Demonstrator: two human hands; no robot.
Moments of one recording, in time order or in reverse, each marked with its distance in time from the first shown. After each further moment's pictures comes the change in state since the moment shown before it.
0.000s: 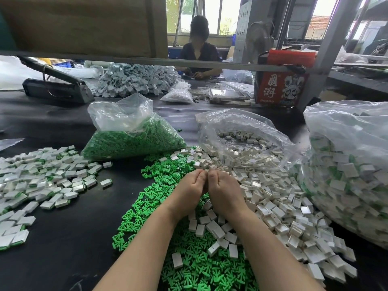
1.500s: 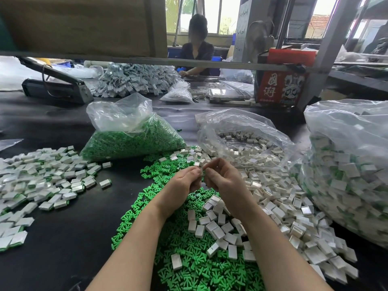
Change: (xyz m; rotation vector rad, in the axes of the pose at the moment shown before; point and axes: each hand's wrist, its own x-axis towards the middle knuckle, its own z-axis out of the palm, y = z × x) left_hand -0.001 -0.002 -0.022 -0.180 -0.081 0.005; right_hand 0.003 -0.001 -0.016 0.757 -0.157 0.030
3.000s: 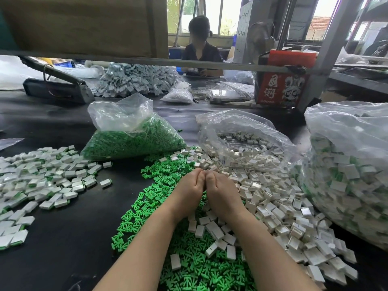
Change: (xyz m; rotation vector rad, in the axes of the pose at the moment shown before) left_hand 0.007 -0.005 0.017 0.424 0.123 0.110; right_hand -0.001 0.015 0.013 -0.736 0.092 -0.013
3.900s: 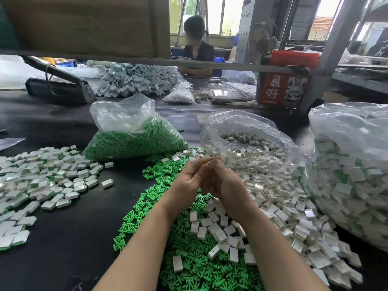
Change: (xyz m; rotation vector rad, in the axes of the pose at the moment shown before) left_hand -0.008 0.016 -0.012 -0.447 -0.047 0.003; right_hand 0.005 -0.002 -0.010 0.884 -0.166 0.142
